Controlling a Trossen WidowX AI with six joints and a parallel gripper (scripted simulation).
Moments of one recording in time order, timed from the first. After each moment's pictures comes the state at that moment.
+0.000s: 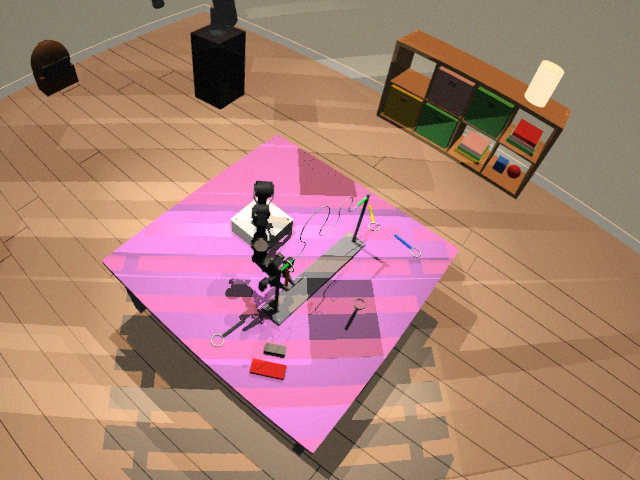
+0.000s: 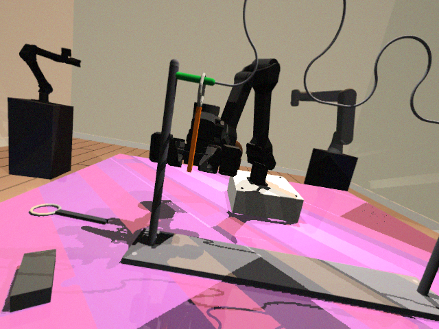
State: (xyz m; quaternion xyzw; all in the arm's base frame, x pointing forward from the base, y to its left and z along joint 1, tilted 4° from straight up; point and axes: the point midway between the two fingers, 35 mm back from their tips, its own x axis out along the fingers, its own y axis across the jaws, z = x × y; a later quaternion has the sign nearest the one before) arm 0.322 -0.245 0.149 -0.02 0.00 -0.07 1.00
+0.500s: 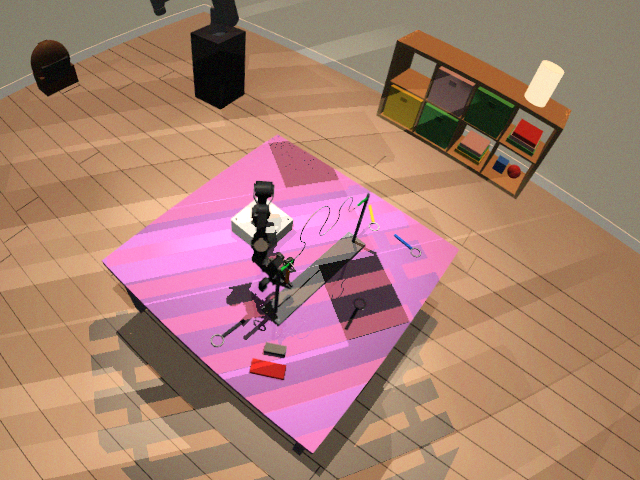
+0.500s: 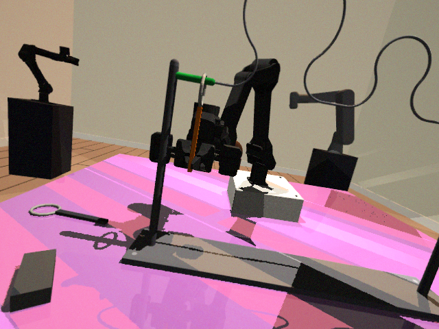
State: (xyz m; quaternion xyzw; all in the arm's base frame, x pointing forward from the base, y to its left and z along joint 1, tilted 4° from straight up) arm 0.322 -0.245 0.149 -0.02 0.00 -0.07 1.00
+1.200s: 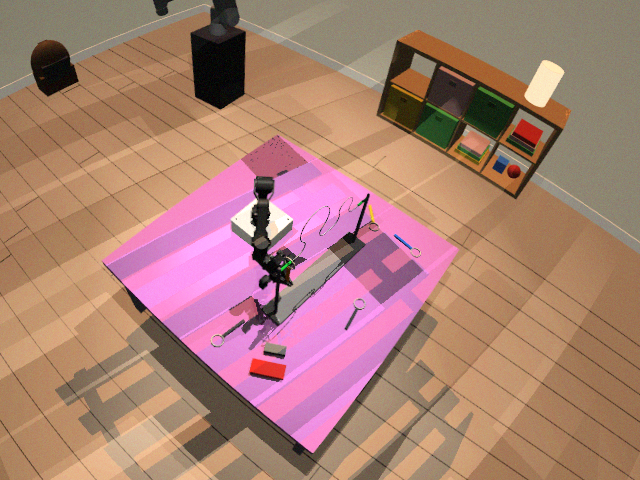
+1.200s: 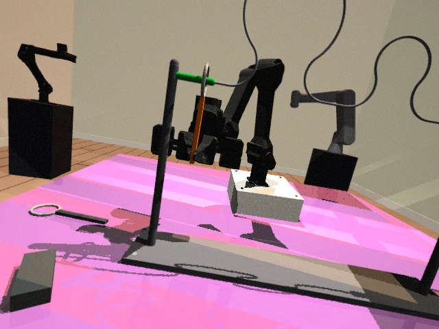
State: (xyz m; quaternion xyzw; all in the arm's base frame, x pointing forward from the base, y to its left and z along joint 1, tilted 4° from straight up) arm 0.321 -0.243 0.166 -0.02 0.00 -0.07 1.00
